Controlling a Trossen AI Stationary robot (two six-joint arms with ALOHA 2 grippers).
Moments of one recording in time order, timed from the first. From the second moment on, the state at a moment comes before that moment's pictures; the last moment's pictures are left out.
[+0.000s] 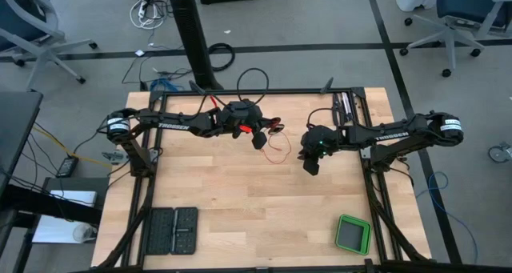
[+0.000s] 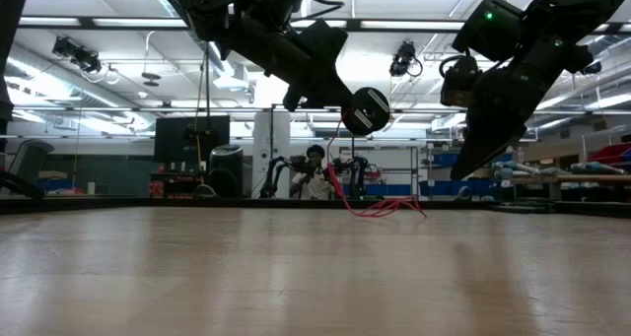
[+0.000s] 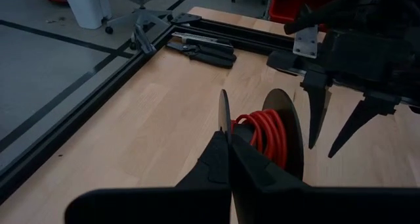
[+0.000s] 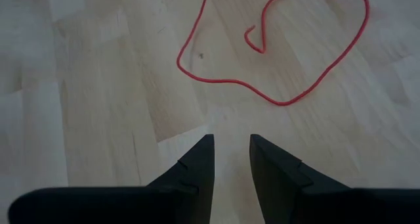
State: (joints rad) left arm 0.23 1.69 1.09 0.21 -0.10 -0.11; right arm -0.14 1.19 0.51 -0.18 -0.04 0.27
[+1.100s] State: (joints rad) left arm 0.23 1.69 1.09 0.24 -0.10 -0.11; right arm -0.14 1.19 0.51 -0.16 -0.04 0.23
